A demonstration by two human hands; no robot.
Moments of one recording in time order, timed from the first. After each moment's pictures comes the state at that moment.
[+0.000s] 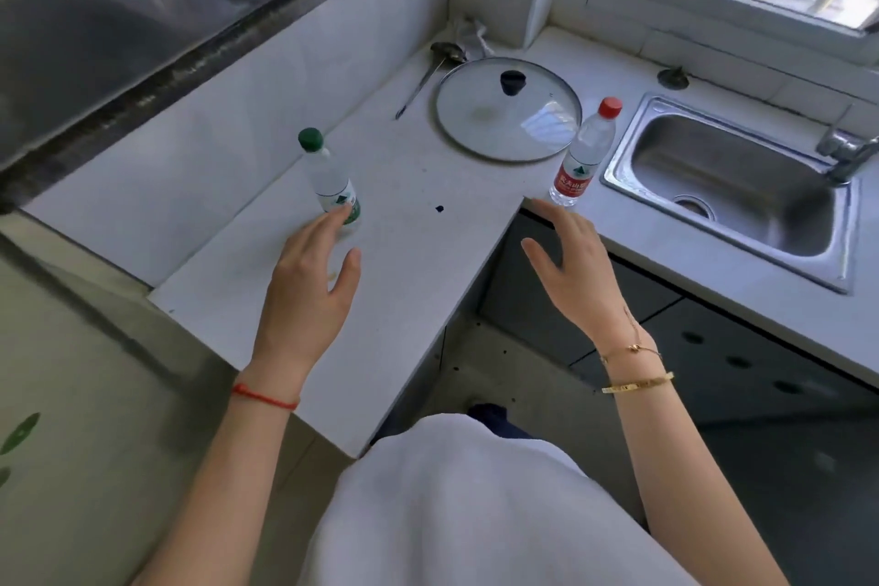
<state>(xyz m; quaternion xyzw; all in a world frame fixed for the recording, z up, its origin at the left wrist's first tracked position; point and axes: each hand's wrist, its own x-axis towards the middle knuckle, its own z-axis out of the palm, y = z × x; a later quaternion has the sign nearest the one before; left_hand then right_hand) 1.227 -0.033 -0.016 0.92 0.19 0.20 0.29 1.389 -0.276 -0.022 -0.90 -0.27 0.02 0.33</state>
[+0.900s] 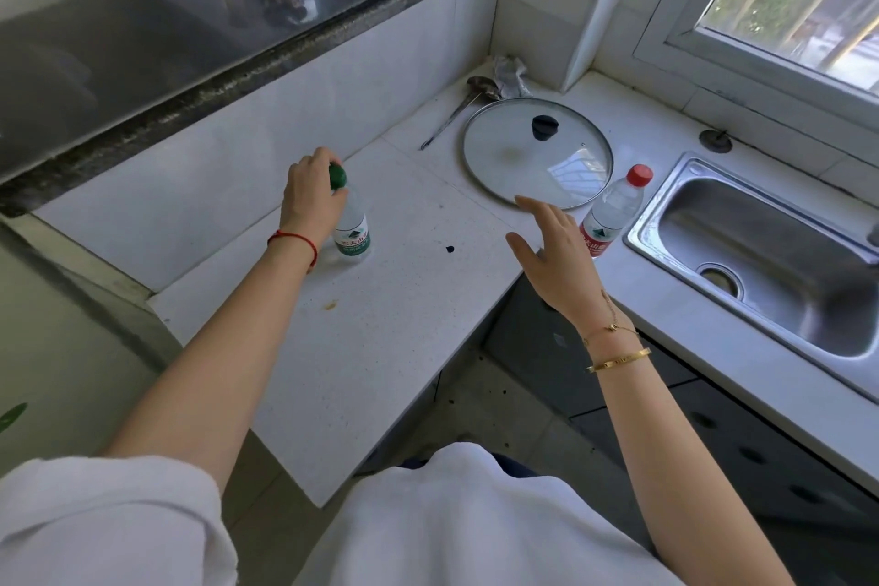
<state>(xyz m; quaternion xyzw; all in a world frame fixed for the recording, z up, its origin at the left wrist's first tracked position) 1.383 0.077 -0.036 0.89 0.34 0.16 0.24 1.482 -0.219 -0.012 -0.88 -0.35 0.04 0.31</state>
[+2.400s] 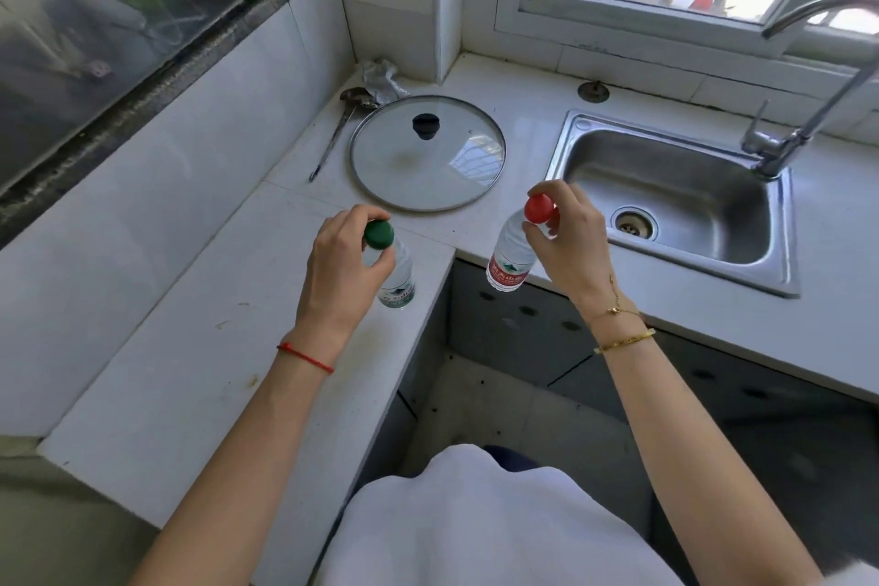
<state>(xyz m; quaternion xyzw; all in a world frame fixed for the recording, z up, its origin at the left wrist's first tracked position) 1.437 -0.084 -0.007 0.93 0.10 0.19 0.31 1.555 -0.317 -0.025 -0.90 -0.19 -0.11 0.38</state>
